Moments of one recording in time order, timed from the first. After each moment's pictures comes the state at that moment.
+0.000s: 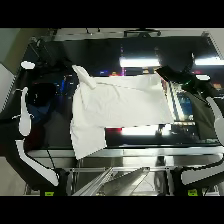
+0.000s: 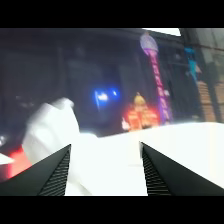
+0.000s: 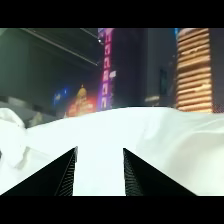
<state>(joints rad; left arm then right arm) 0.17 -1.91 1.84 0.61 -0.98 -1.05 -0.18 -1.67 1.27 -0.18 0.76 0.76</state>
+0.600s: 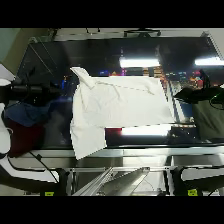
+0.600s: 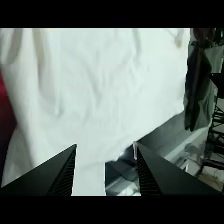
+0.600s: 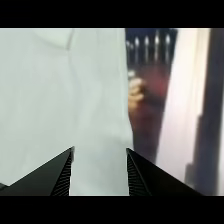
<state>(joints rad) 0.42 -1.57 1.30 0.66 -1.51 -1.15 -0.46 -1.61 1.20 -0.82 1.24 0.98</state>
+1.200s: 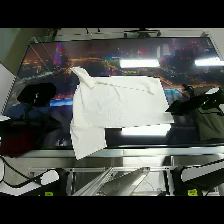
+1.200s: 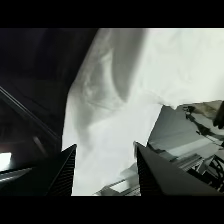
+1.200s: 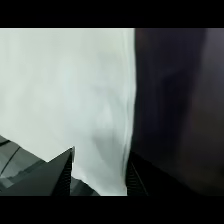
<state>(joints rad) 0.63 -1.30 0.75 0.85 -1.42 -1.11 -0.39 -1.74 1.16 -0.92 1.38 0.96</state>
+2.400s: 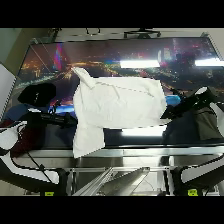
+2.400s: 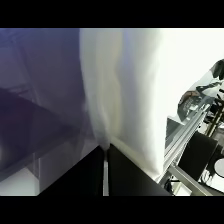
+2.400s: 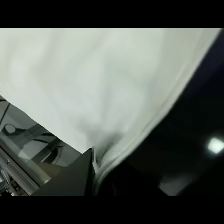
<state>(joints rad) 0.33 -1.69 0.84 0.68 -1.33 -0.89 -0.30 -1.75 1.15 -0.93 1.48 0.94</state>
